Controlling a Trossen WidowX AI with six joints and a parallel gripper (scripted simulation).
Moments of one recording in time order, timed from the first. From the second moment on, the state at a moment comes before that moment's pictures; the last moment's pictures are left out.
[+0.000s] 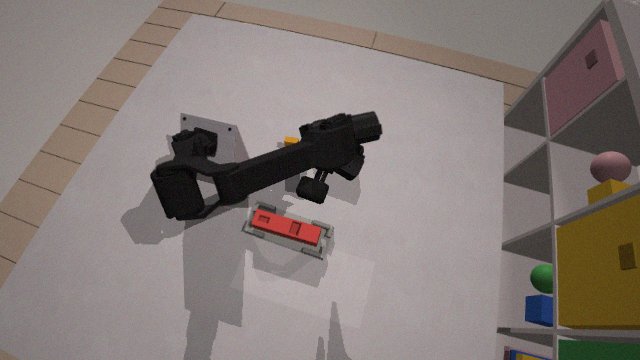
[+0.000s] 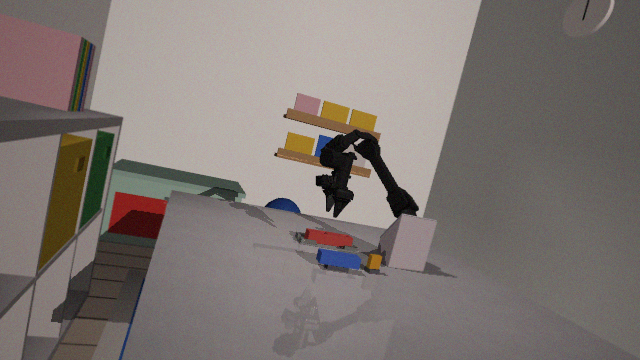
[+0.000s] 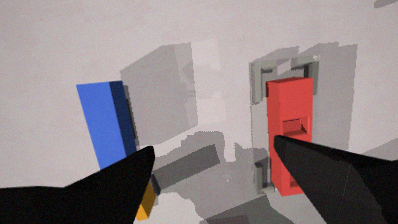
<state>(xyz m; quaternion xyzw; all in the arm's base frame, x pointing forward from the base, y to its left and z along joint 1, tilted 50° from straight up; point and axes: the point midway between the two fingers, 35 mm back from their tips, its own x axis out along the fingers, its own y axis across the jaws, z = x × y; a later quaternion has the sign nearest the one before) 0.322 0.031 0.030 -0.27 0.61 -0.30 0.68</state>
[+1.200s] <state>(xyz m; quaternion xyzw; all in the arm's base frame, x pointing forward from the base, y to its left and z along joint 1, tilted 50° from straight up) 0.328 0.071 -0.128 -0.27 0.61 -0.31 0.68</state>
